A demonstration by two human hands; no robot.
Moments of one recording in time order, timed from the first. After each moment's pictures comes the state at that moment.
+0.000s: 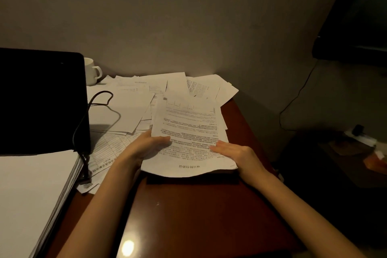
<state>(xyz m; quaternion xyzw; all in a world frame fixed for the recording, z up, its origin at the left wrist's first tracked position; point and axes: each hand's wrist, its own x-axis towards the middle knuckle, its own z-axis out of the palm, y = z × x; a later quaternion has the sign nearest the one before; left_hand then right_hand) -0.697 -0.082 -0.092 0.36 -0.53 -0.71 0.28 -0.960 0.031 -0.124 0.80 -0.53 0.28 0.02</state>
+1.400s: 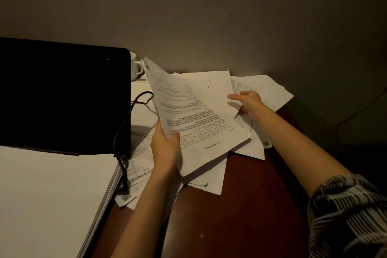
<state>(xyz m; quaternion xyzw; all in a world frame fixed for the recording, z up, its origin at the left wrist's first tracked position) -0.678 -0.088 -0.096 0.57 -0.43 -0.44 0.55 -0.909 -0.204 -0.066 0.34 -0.70 0.47 -0.42</state>
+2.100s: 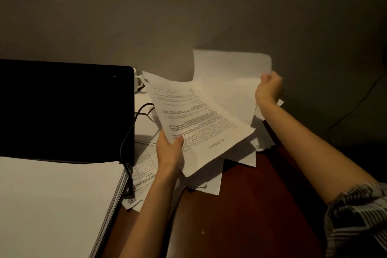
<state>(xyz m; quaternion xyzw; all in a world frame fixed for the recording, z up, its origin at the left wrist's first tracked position) -0.681 -0.091 -0.092 0.51 -0.40 -0.51 0.57 -0.917 -0.168 0.002 0.35 -0.69 0.63 -0.10</state>
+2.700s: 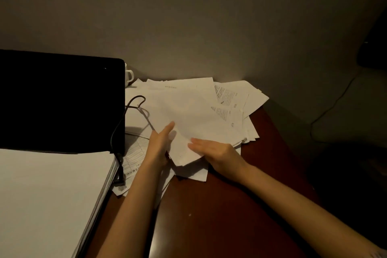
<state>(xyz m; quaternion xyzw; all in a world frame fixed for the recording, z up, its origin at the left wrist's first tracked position) -0.676 -0.091 -0.087 0.48 -0.32 -0.65 0.49 -0.862 -0.050 -0.120 0.89 -0.36 0.28 0.08</state>
